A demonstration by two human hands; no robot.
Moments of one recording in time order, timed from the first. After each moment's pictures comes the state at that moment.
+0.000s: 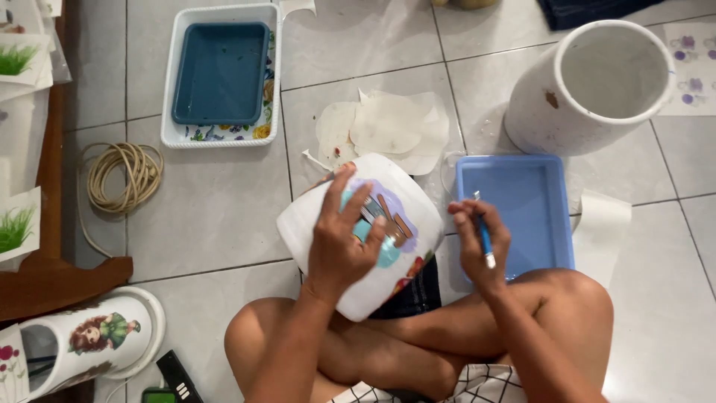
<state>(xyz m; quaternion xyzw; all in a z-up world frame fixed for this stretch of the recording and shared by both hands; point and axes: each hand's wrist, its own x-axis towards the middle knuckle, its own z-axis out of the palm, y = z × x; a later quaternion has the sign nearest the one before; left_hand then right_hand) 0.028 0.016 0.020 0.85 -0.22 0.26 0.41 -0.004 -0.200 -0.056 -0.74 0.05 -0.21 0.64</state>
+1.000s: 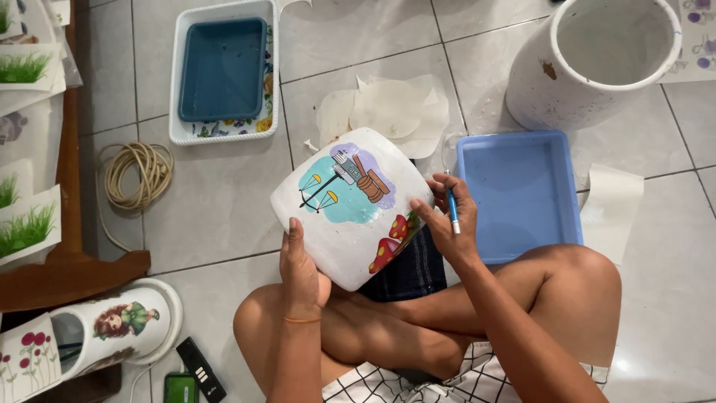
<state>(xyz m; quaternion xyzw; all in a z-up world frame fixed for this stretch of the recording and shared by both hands) -0.022 0.025 0.060 0.46 0.32 0.02 0.83 0.005 -0.169 -0.082 -0.67 0.09 -0.13 0.72</state>
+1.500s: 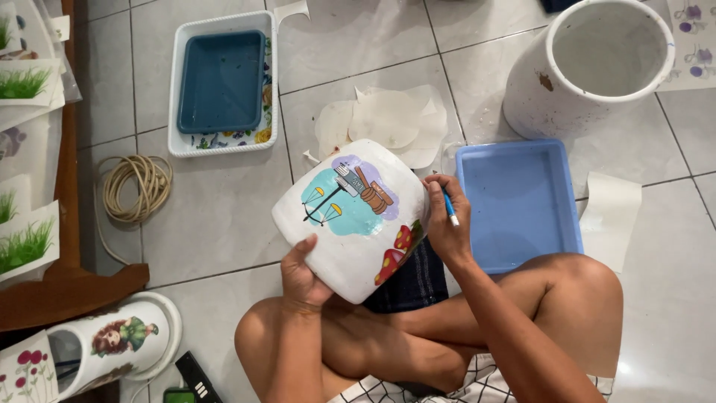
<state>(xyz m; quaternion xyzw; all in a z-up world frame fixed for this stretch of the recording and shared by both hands) -0.004 0.058 -0.010 0.30 0.30 -0.12 0.90 0.024 -0.159 -0.044 -0.71 0.13 -0.14 0.68</state>
